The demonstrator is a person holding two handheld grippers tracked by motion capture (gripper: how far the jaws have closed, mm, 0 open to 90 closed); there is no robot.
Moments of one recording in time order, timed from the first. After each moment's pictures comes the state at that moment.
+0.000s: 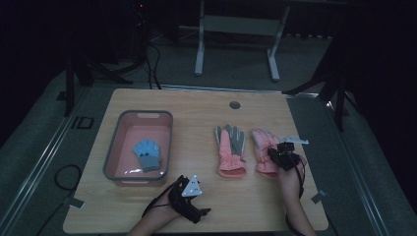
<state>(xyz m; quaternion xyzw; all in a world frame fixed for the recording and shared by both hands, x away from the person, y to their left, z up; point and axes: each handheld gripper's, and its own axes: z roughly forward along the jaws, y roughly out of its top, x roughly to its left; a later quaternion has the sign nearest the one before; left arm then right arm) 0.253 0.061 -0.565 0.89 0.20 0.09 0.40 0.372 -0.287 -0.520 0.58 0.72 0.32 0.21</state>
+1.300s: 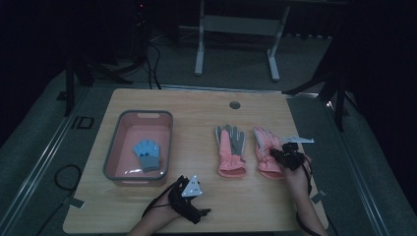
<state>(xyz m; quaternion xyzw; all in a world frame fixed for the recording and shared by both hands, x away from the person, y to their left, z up) 0.252 0.061 -0.565 0.89 0.21 0.08 0.40 0.378 -0.307 -0.524 0.53 0.75 0.34 0.19</state>
